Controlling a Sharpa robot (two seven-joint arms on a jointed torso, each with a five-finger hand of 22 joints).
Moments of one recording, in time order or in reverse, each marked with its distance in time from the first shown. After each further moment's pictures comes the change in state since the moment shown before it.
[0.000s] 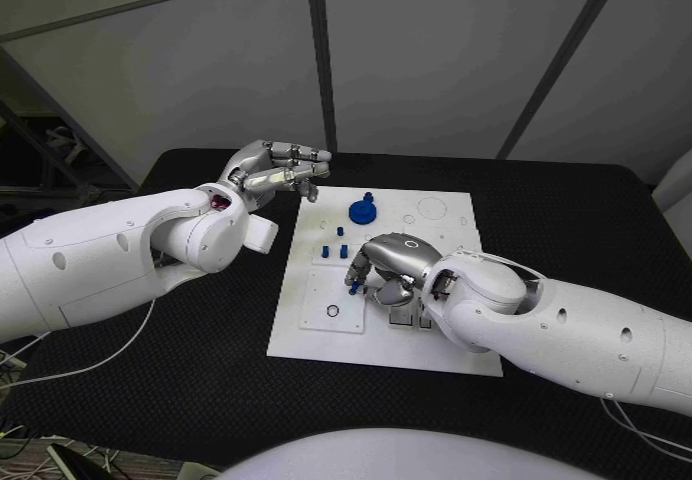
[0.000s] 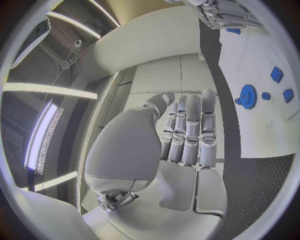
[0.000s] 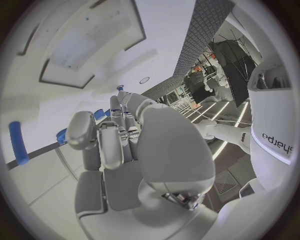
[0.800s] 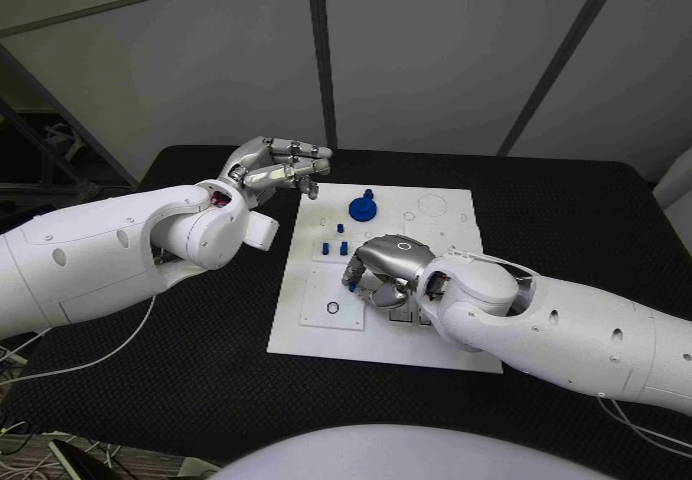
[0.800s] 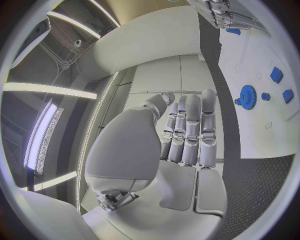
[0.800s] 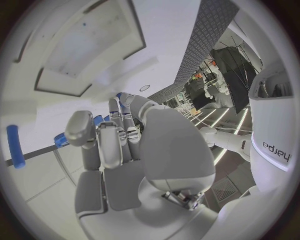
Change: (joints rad) left arm 0.000 0.001 0.000 -0.001 0.000 0.003 -0.004; left_hand -0.002 0.002 0.000 0.000 0.000 0.000 0.000 0.000 0.000 0.000 0.000 0.000 0.000 0.000 0.000 0.000 0.000 0.000 0.000 0.000 0.000 0.000; right arm 0.002 0.019 -0.014 -0.004 -0.057 0.037 -0.029; right_hand -0.058 -0.008 -0.019 0.009 -0.006 -0.071 0.036 -0.031 -0.008 -0.120 0.033 -0.023 -0.021 -0.002 0.027 0.004 -0.012 0.000 -0.026 0.026 -0.013 -0.026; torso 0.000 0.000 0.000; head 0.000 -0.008
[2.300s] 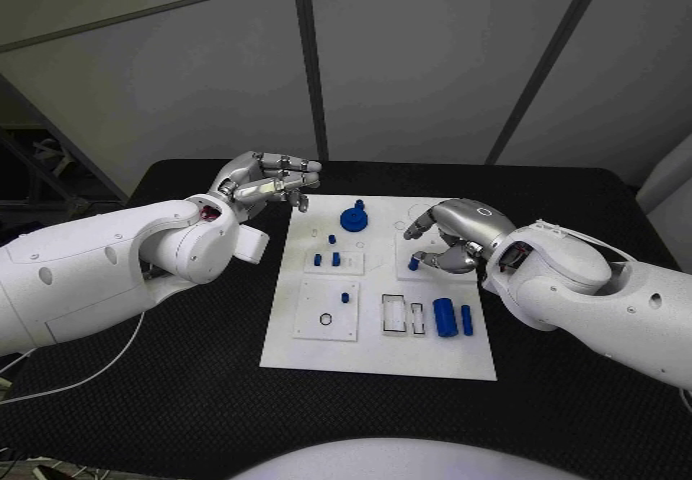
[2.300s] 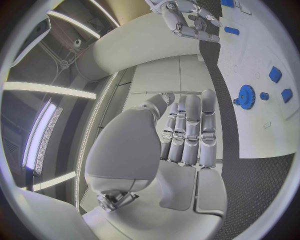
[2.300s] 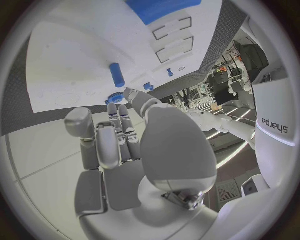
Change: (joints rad) left arm 0.000 -0.001 -0.001 -0.009 0.000 0.011 -0.008; left_hand 0.000 0.000 0.000 0.000 0.000 0.000 0.000 0.000 0.000 0.000 0.000 0.004 0.001 0.000 0.000 0.000 -0.002 0.000 0.000 0.000 -0.004 -0.002; right arm 0.031 -0.263 0.105 0.075 0.022 -0.068 -0.030; right_hand -0.018 -0.047 -0.069 0.008 -0.005 -0.107 -0.022 -0.003 -0.031 -0.147 0.022 0.030 -0.030 0.000 0.014 -0.006 -0.038 0.000 -0.048 0.025 -0.058 -0.077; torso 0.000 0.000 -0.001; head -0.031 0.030
